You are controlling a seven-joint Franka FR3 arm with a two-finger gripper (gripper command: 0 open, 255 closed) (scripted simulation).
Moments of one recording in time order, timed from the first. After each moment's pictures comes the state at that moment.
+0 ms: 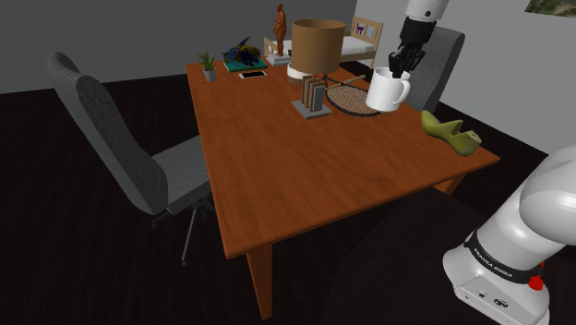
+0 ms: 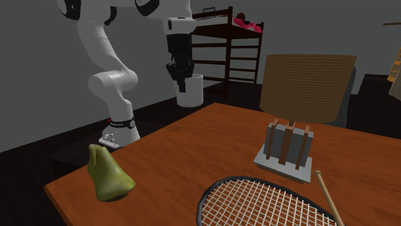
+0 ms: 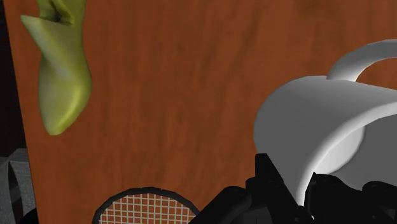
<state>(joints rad) -0.06 -0.39 -0.24 -2.24 -0.07 1.91 -0.09</state>
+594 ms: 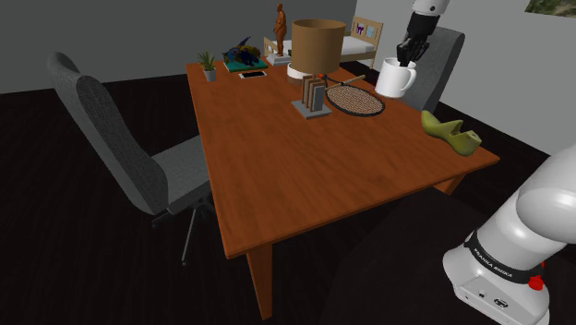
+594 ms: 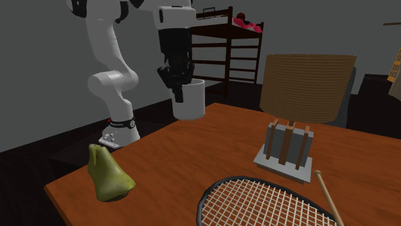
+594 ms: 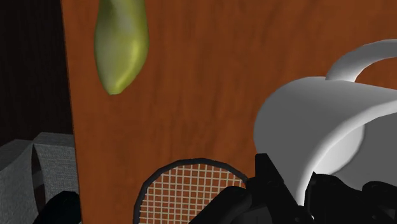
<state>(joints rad) -0.11 -0.14 -0.39 -1.99 -0.02 1.90 -0.31</state>
